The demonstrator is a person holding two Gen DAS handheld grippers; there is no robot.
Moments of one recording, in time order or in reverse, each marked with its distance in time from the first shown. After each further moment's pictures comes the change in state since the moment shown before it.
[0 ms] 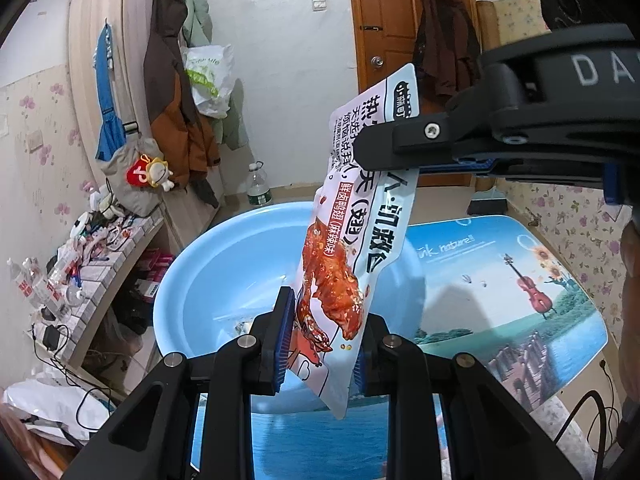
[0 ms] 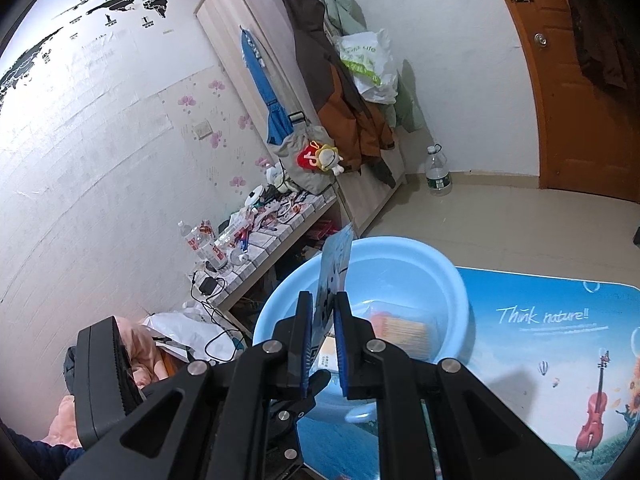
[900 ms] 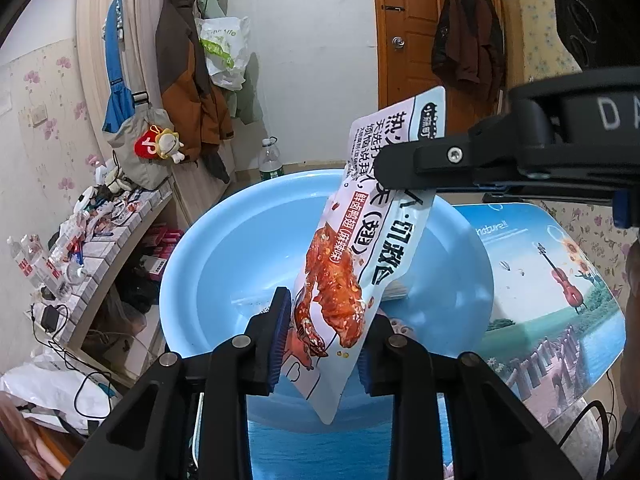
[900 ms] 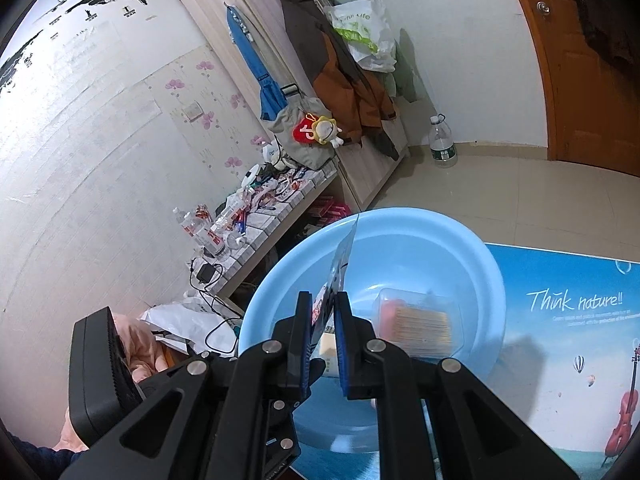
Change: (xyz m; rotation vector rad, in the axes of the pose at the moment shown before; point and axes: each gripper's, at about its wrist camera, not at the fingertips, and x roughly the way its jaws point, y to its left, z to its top) left arm 0.040 0.030 -0.011 -0.043 0.073 0.030; right arm 0.069 -0.017 -0.010 0.047 0.084 0.016
